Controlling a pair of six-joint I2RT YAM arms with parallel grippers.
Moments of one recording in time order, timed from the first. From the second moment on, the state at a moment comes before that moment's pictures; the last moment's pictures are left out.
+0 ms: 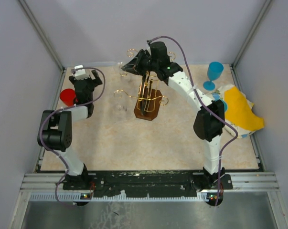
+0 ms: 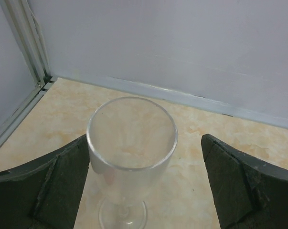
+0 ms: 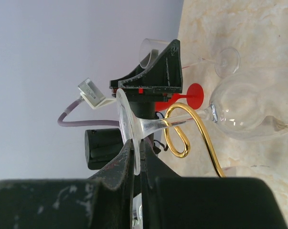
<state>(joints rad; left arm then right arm) -0.09 1.79 0.93 0.93 -0.28 -0.13 0.55 2.05 2.04 -0.28 -0.47 1.09</state>
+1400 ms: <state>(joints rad) -0.09 1.65 1.06 0.67 -0.33 -0.05 0.55 2.03 1.98 -0.21 -0.49 1.10</state>
